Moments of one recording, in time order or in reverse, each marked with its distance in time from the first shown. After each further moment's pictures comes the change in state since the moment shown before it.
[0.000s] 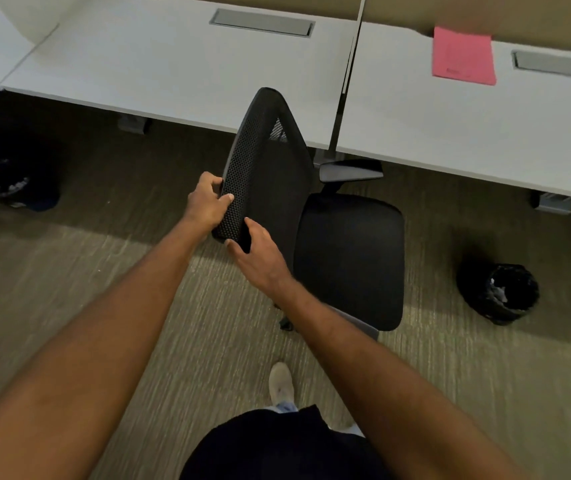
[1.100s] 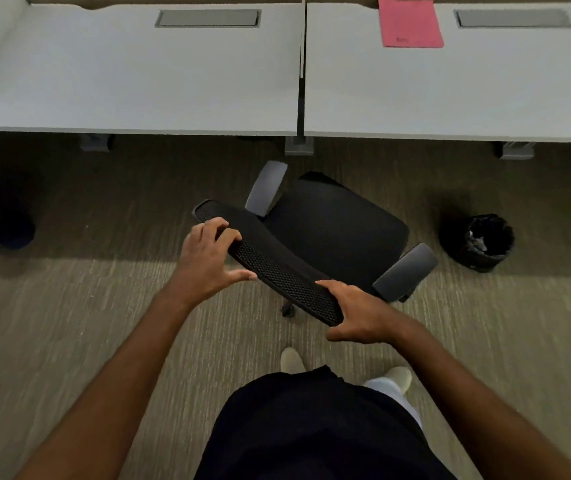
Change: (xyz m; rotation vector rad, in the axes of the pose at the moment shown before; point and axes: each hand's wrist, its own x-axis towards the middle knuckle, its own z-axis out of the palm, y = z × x) left_hand -0.108 -0.025 -0.012 0.659 -0.238 0.672; right_hand -0.156 0.115 -0.103 -0.334 -0.305 0.105
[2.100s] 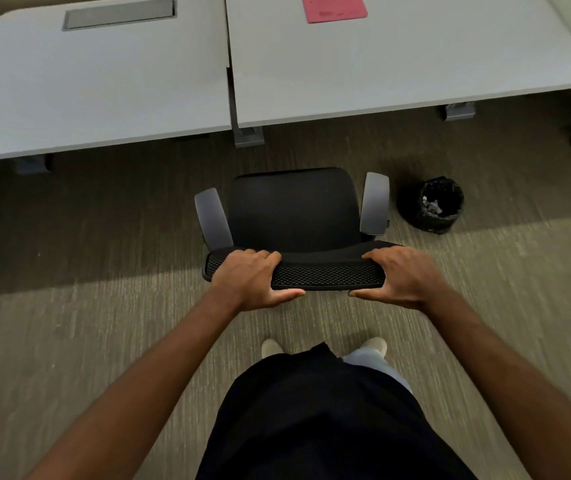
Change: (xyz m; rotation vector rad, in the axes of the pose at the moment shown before) left_hand 0.048 0.178 0.051 0.177 -0.078 0.435; right_hand -0.095 0.138 -0.074 -0.533 0.472 0.120
